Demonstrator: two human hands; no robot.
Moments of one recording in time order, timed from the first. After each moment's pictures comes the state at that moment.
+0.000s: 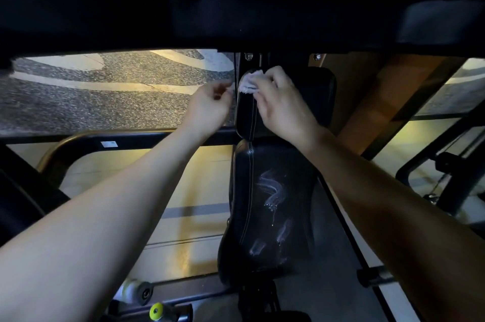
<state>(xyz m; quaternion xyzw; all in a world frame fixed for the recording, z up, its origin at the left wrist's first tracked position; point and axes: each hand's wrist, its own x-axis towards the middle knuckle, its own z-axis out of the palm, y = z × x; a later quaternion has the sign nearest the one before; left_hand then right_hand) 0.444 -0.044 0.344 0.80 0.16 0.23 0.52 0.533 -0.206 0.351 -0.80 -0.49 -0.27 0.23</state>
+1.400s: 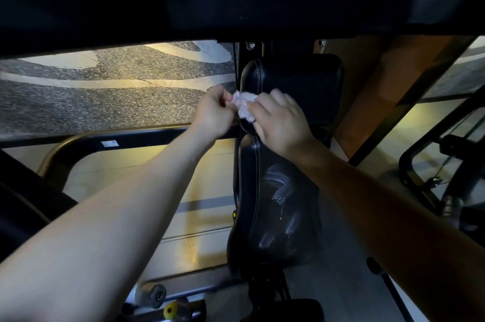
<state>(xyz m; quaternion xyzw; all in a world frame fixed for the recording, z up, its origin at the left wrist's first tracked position) 0.459 -0.040 0.316 0.80 0.17 0.20 0.54 0.522 -0.206 0.306 -0.79 -0.50 -0.34 0.07</state>
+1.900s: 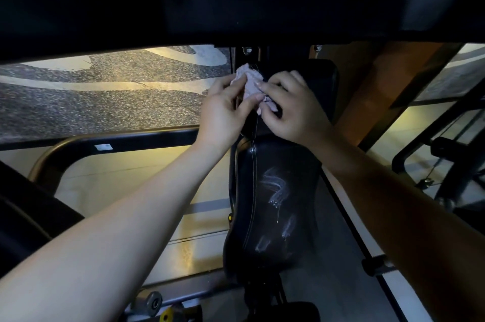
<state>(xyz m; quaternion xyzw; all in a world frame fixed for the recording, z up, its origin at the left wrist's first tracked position) 0.453 -0.065 0.326 0.84 0.08 0.34 0.40 0.538 -0.224 0.344 -0.77 -0.51 -0.32 0.22</state>
